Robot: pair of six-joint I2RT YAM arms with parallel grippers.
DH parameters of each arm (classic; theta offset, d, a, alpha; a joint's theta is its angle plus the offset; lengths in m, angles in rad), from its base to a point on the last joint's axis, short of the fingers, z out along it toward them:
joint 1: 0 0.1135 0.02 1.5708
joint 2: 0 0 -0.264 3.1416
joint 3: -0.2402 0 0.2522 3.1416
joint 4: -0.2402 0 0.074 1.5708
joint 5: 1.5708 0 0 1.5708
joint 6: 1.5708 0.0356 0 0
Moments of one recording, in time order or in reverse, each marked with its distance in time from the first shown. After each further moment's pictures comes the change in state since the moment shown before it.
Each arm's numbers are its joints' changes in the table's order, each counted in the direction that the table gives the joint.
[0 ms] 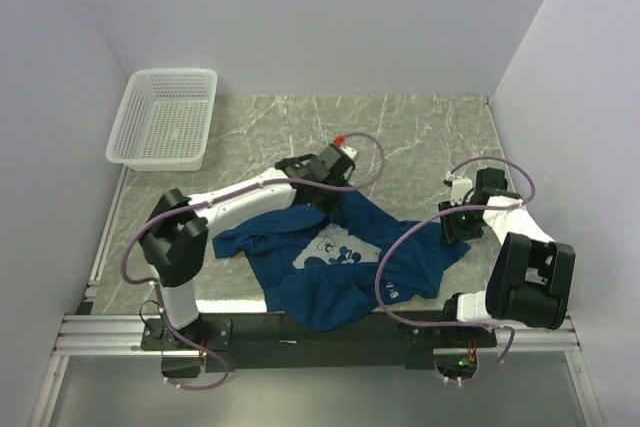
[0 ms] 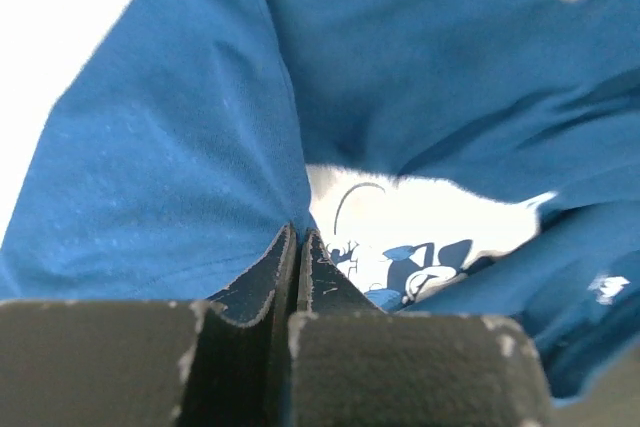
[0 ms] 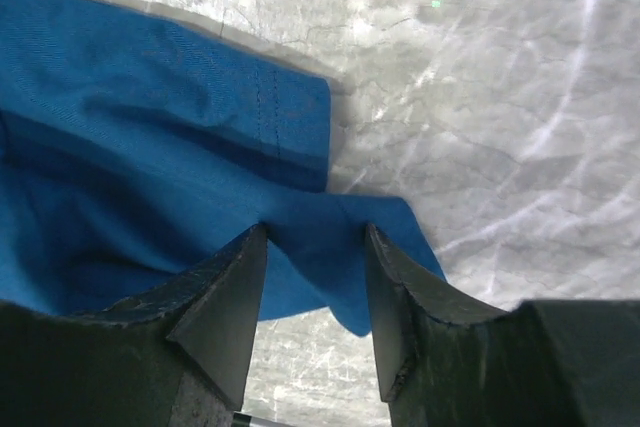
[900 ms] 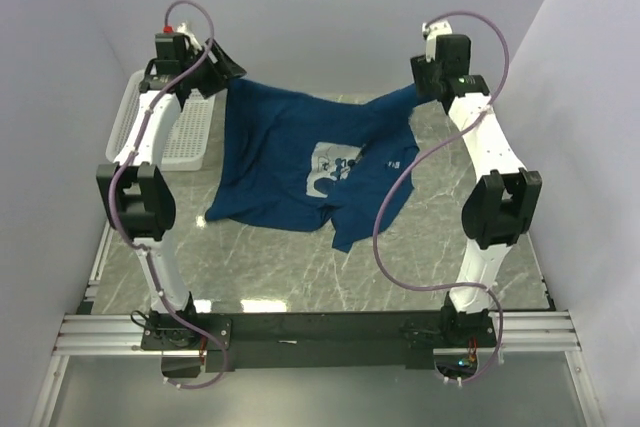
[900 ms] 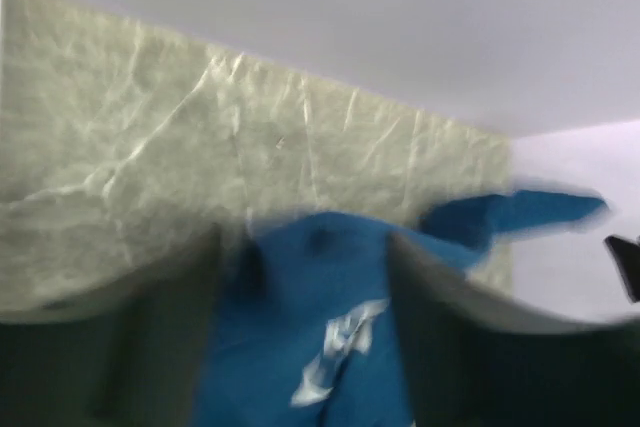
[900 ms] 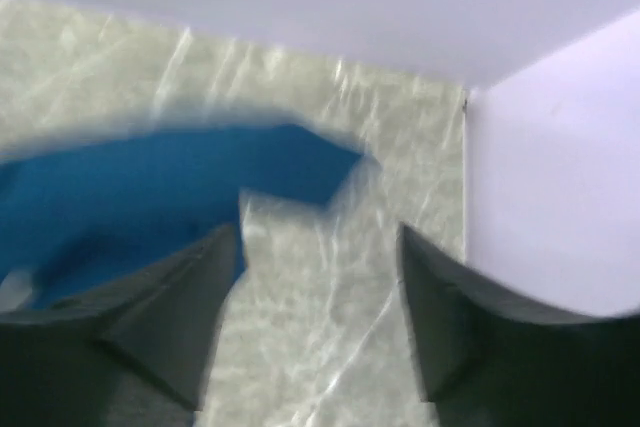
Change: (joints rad) left arm 0.898 -0.127 -0.481 0.219 0.525 -0.224; right arm 0.365 -0.566 -1.236 0.111 0.473 0.162
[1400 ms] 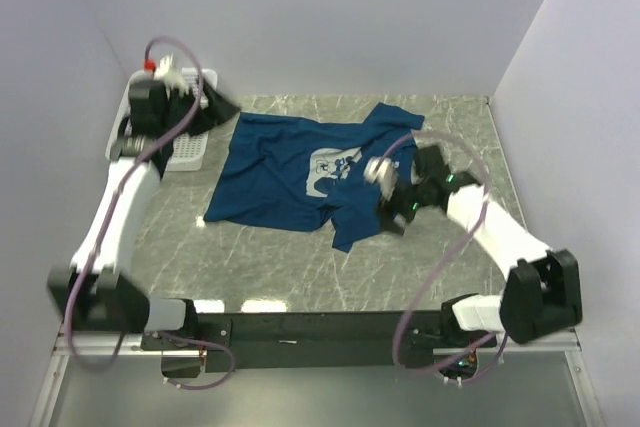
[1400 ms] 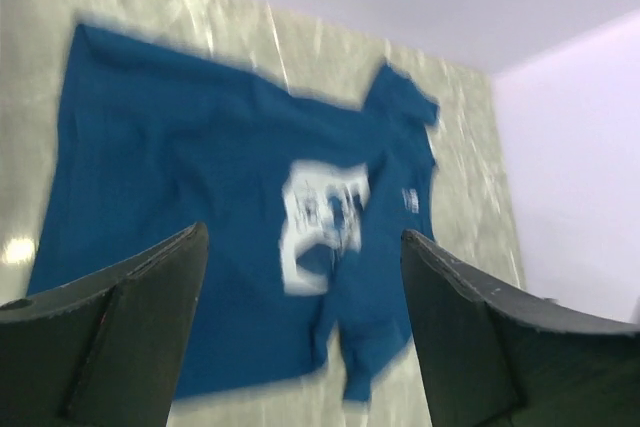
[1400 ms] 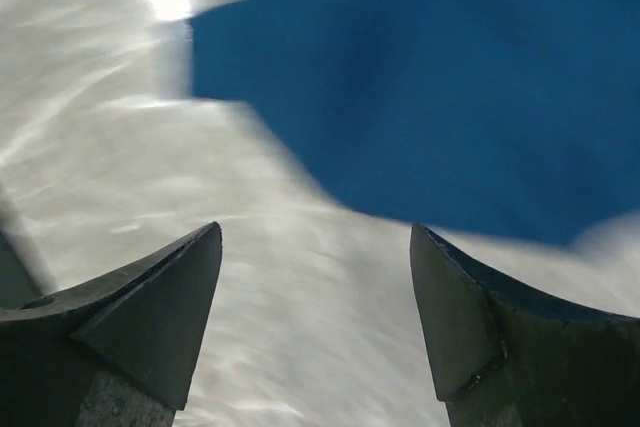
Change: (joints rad) left arm -0.035 0.525 0.505 0.039 -0.021 0.069; right arm 0.115 0.566 0.943 -0.176 -0.752 -0.464
